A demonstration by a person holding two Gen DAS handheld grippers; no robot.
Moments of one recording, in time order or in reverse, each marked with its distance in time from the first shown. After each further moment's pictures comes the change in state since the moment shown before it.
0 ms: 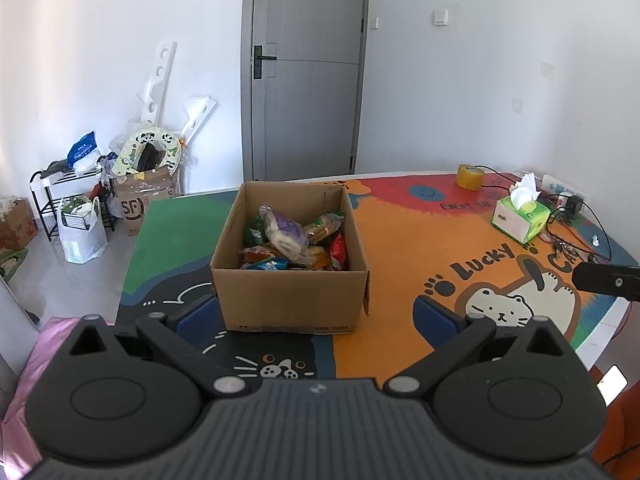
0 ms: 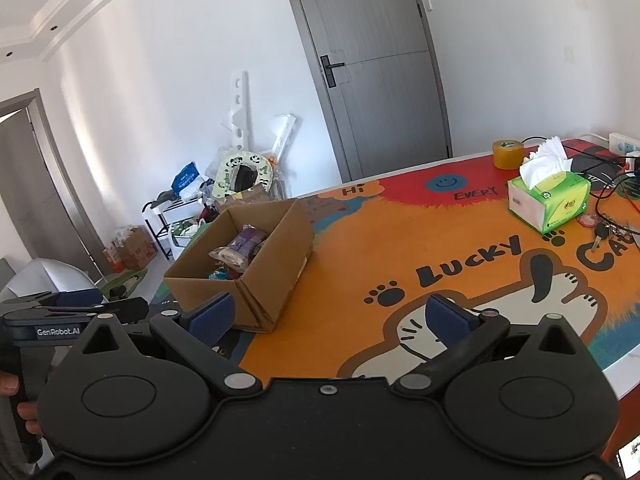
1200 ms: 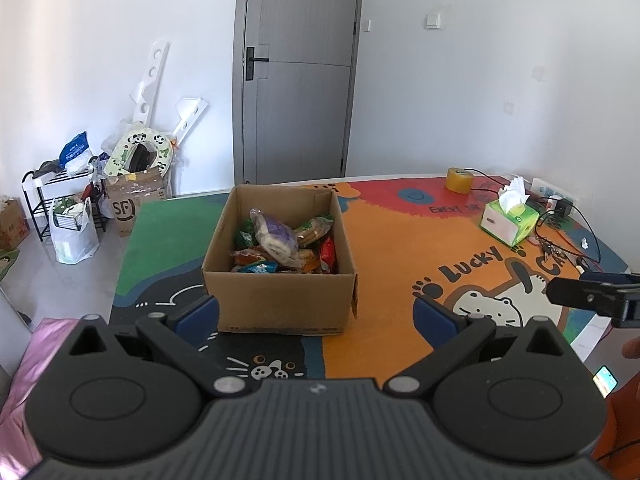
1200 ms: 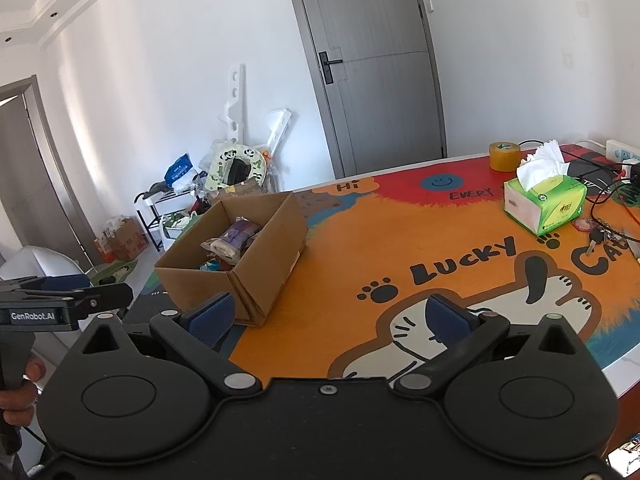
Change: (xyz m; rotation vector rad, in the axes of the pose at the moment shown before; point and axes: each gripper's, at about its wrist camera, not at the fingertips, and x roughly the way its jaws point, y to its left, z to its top) left arm -0.006 0.000 0.003 -0.003 -0.003 -0.030; right arm 0.004 0.004 -0.002 -0.039 0.011 -0.031
